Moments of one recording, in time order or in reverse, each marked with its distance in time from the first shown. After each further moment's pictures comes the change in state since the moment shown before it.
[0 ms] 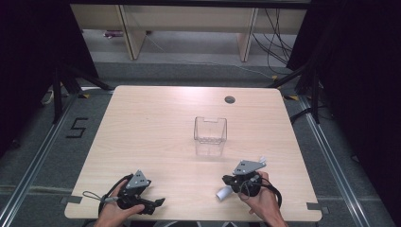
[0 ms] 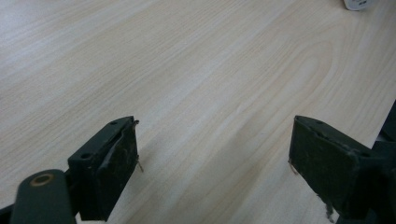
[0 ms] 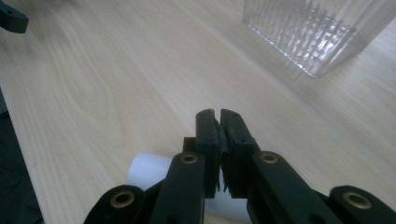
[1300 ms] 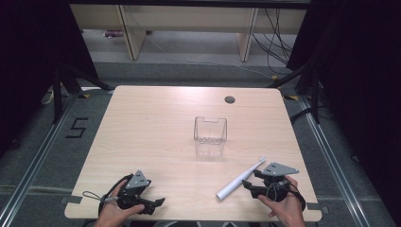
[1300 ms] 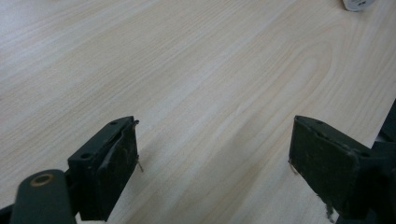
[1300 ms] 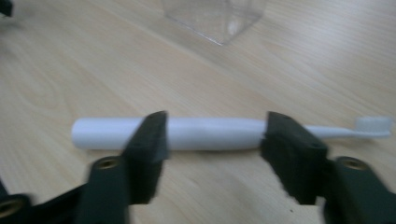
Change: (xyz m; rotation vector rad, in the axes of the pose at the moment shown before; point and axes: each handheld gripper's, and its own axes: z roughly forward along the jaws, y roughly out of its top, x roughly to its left) left arm 0.000 0.000 0.000 0.000 0.002 0.004; right arm -0.026 -0.038 -0.048 -0.074 -0.124 0.171
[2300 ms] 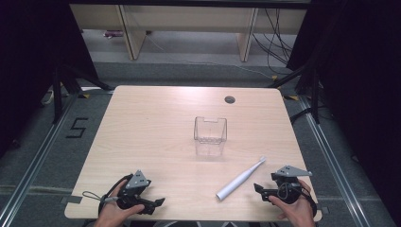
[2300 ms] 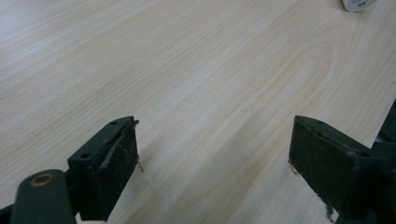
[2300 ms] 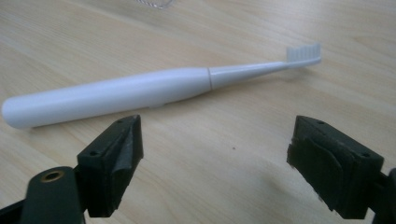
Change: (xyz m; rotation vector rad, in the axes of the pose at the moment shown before) left arm 0.001 0.000 -0.001 0.010 0.009 0.009; right arm -0.027 -0.027 -0.011 0.053 -0.092 0.167
